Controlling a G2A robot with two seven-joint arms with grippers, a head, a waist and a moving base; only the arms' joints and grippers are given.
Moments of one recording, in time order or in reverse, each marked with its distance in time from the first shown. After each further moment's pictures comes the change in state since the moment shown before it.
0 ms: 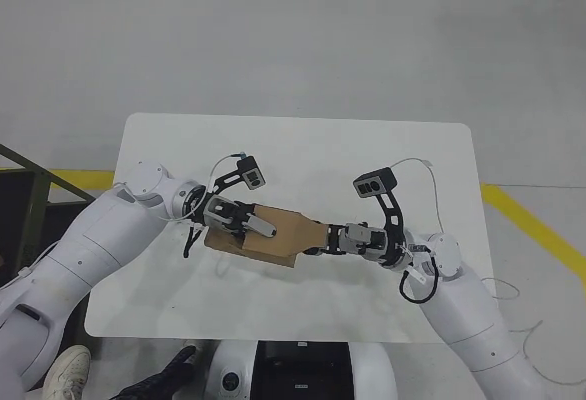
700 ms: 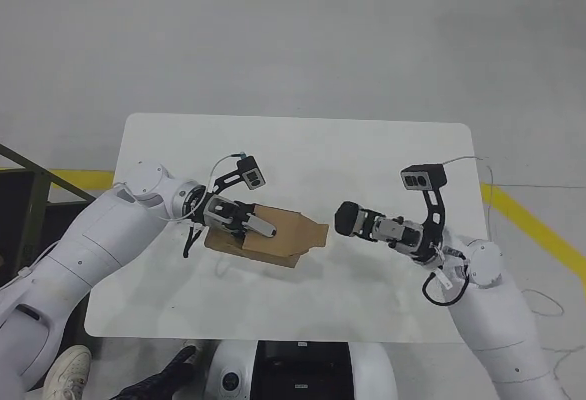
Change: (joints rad) left arm 0.000 0.000 0.000 0.000 0.000 0.000 0.000; right arm -0.097 0.043 0.235 -0.113 -0.246 -0.077 -0.089
